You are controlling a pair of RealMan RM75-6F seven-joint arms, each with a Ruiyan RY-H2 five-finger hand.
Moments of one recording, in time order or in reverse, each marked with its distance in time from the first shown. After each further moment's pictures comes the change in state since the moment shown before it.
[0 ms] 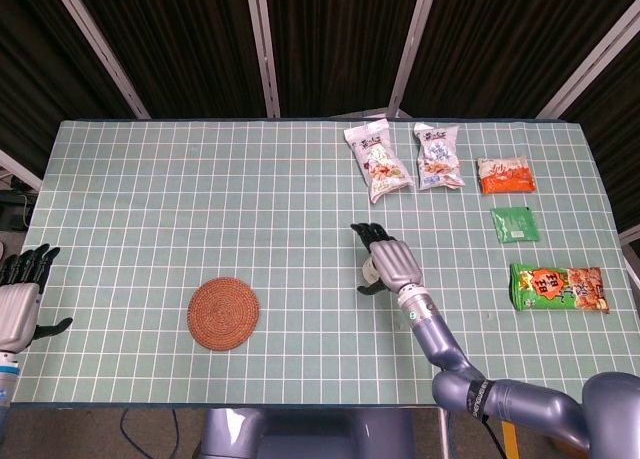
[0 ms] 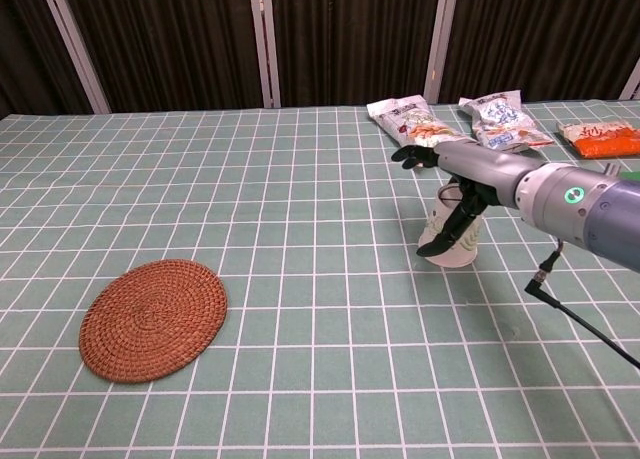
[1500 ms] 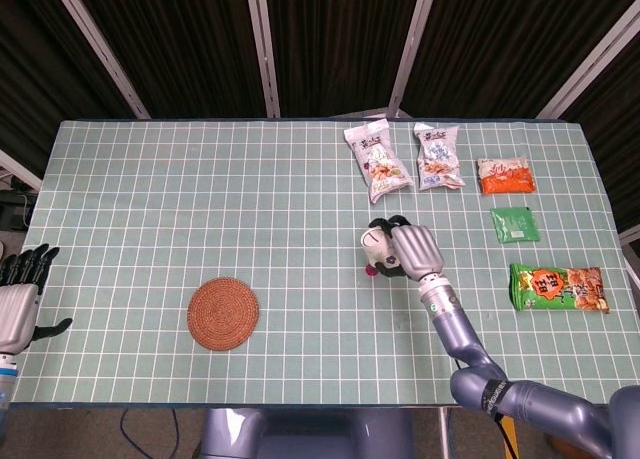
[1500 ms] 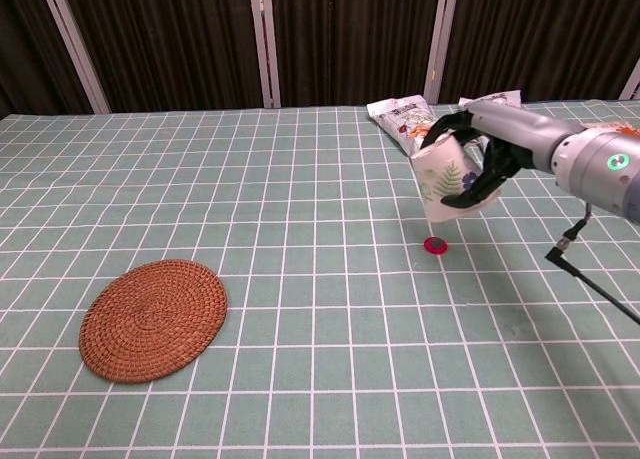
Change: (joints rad) left arm 0.008 0.007 -0.002 -0.010 0.016 0.011 -0.007; right arm -0.066 0.038 0.072 0.024 -0.121 0.011 0.068
